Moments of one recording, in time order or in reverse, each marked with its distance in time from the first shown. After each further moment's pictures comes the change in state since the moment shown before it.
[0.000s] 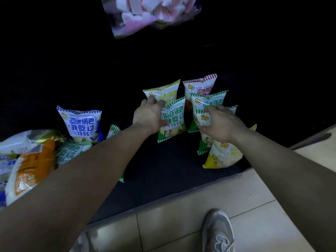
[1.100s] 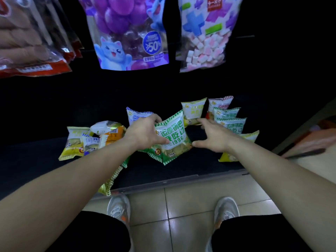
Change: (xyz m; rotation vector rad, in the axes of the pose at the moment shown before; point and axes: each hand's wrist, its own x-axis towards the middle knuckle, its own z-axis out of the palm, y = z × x) left_hand -0.232 -0.058 -0.193 -0.230 -0.030 -0.110; right_hand -0.148 -0.129 -0.043 0.038 -0.045 -0.308
